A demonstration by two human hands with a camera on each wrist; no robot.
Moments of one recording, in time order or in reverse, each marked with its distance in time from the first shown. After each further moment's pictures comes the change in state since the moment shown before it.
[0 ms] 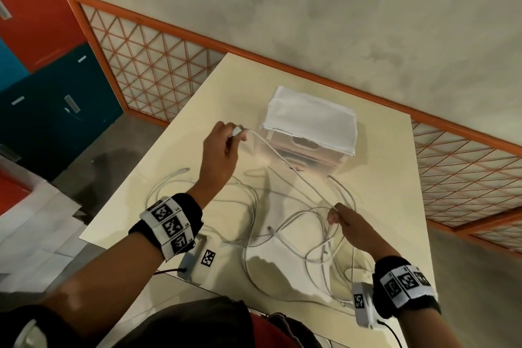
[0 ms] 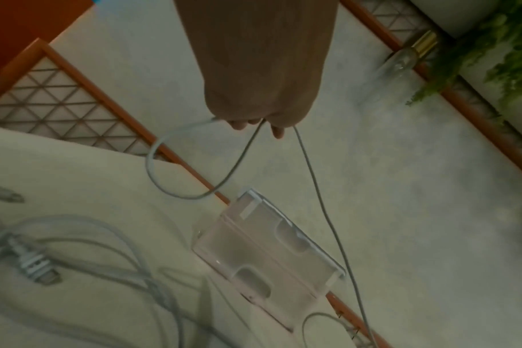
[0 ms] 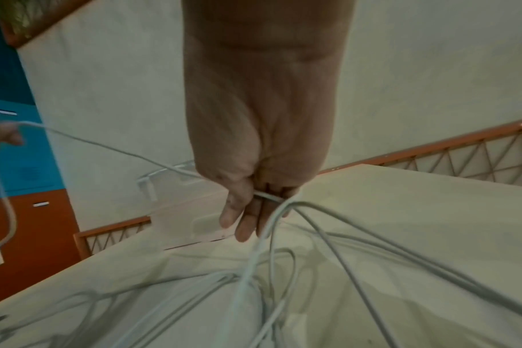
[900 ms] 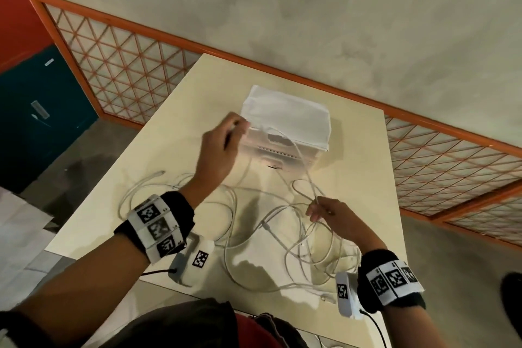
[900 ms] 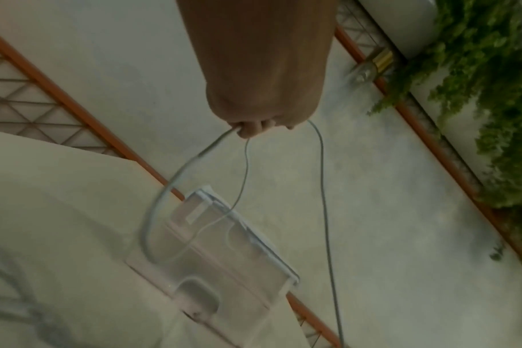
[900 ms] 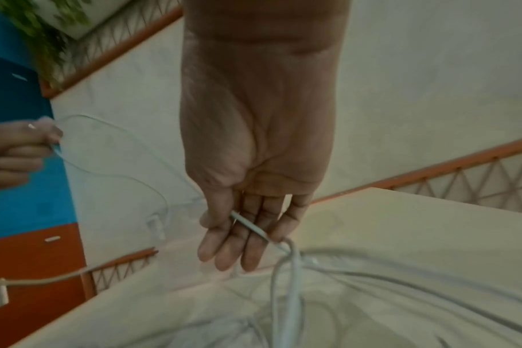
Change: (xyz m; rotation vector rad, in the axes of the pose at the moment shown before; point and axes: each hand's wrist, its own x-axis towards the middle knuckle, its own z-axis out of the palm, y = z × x) left_hand -0.001 0.058 0.019 -0.123 -0.116 0.033; right_hand -0.010 -0.006 -0.020 0.169 0.009 0.039
